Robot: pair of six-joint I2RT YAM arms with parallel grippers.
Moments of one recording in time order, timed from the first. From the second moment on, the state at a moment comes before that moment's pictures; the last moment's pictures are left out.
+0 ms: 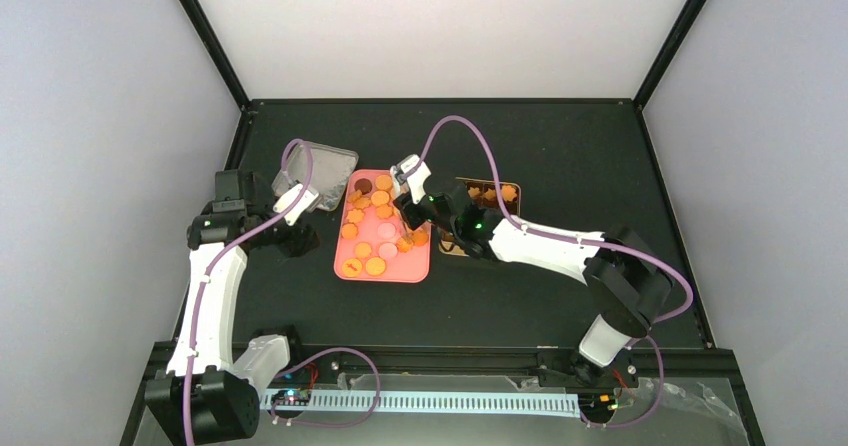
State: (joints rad) left arm 0.16 0.98 0.93 -0.99 0.54 0.71; right arm 0.92 1.66 1.05 0.21 0.12 0.09
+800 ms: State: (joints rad) left arm 0.16 0.98 0.93 -1.00 0.54 0.71; right arm 0.92 1.54 0.96 0.23 0.01 0.19
